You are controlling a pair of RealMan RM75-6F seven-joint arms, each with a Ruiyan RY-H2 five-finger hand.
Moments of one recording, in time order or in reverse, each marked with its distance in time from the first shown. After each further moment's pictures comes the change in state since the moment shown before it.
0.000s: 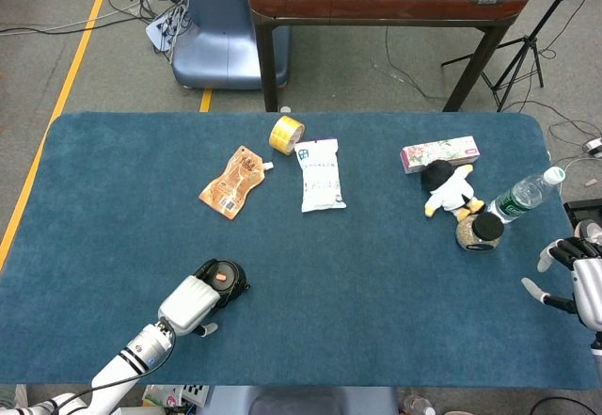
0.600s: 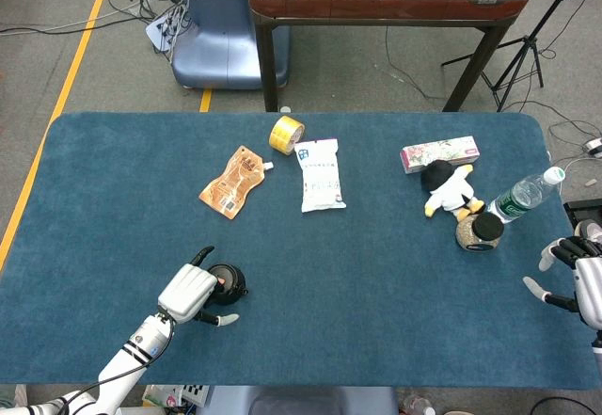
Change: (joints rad) left arm 0.017 -0.044 -0.061 0.005 -0.065 0.064 -0.110; right arm 0.002 -0.012 0.003 0.030 0.007 -0.009 0.028
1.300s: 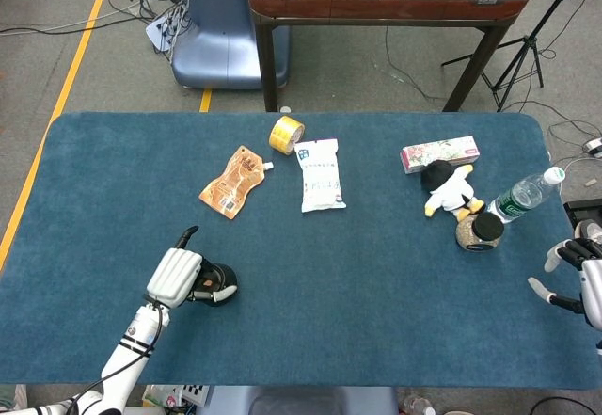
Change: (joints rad) left arm 0.037 -0.040 -0.090 -0.012 -0.069 0.121 -0.060; right arm -0.011 -0.006 0.003 0.019 0.011 0.006 0.021
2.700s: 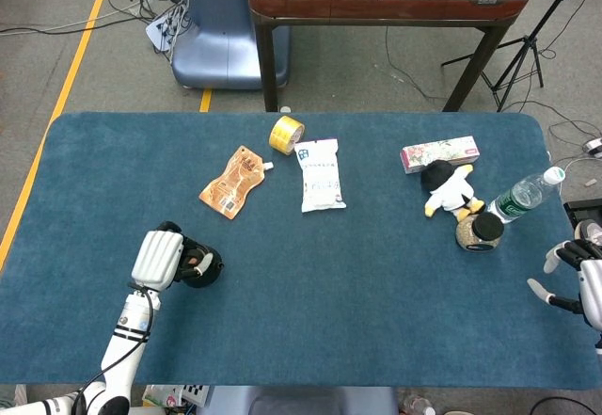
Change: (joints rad) left arm 0.003 -0.038 -0.070 0.048 -0.035 0.108 0.036; right arm 0.001 -0.001 -0.001 -0.002 0.014 -0.026 -0.002
